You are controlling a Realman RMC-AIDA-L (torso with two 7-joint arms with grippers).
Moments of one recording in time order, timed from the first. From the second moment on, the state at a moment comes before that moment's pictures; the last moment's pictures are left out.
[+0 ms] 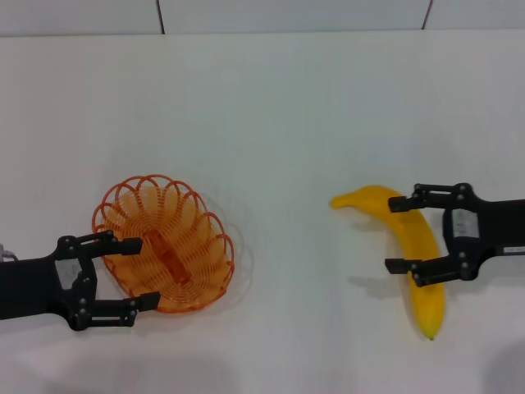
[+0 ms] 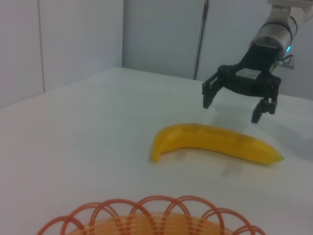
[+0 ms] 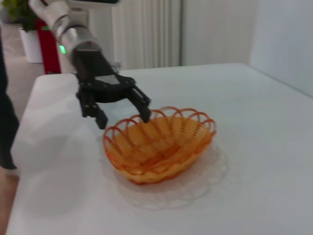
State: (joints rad) left arm -0.45 -2.03 0.43 0.56 2.33 1.71 -0.98; right arm 0.52 2.01 -0.45 -0.59 -2.34 -1.73 0.95
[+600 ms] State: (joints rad) left arm -0.45 -2.03 0.42 0.56 2.32 1.72 -0.98; right arm 0.53 2.01 -0.46 -0.58 -2.34 -1.72 0.95
